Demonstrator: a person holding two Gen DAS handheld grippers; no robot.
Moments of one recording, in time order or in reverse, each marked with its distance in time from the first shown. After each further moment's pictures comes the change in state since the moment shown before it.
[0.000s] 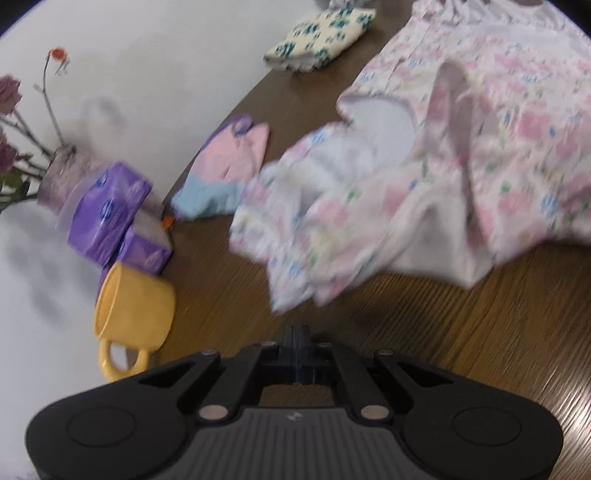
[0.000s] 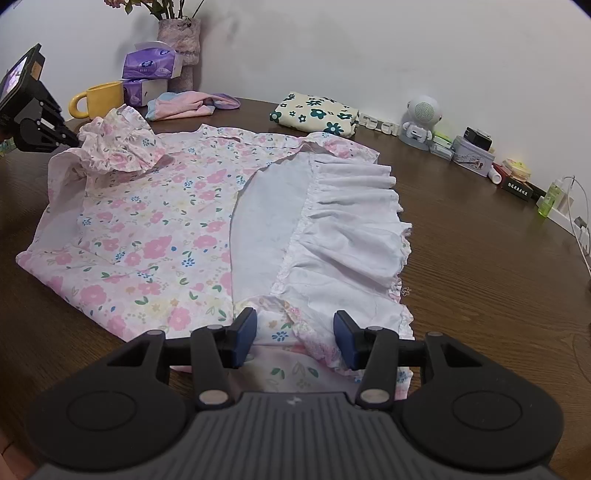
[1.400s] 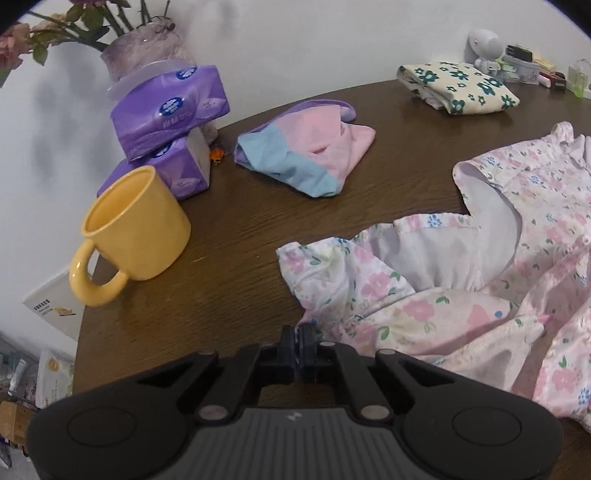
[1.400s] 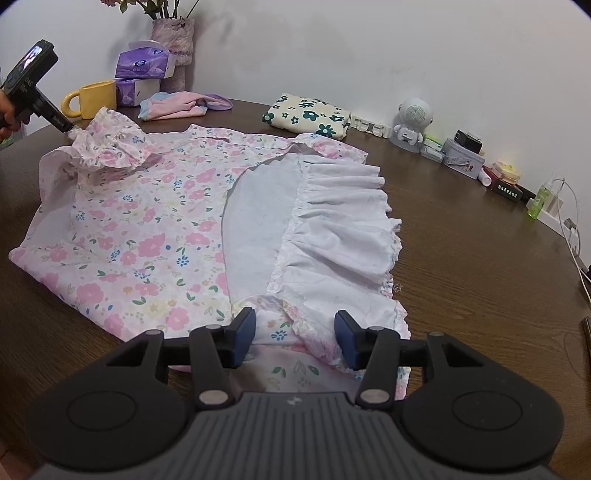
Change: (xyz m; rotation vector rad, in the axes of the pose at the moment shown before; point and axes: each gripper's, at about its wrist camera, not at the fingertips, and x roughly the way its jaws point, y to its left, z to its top) left arm 0.035 0.064 0.002 -0.546 0.039 -0.110; right arm -0.001 0.004 -0.004 0.000 -0.010 -0.043
